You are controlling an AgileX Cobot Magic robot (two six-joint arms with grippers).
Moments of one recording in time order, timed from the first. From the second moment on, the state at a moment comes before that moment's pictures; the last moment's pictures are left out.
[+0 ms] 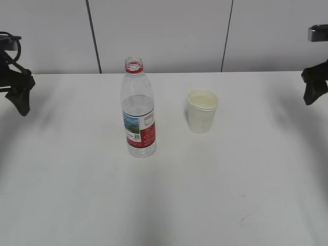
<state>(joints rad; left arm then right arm) 0.01 2.01 -1.67 0.09 1.19 0.06 -0.14 1.90 -1.49 -0.03 0.95 -0.10</state>
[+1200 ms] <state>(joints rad) 0.01 1.51 -1.25 -0.03 1.21 0.09 -0.14 1.52 -1.27 0.16 1.22 -0.29</state>
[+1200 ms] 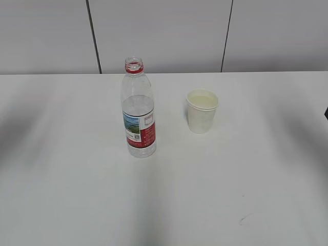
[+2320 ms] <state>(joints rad) 0.01 0.78 -0.55 -0.08 1.04 0.09 -0.14 1.02 -0.83 0.20 1.12 -0.34</state>
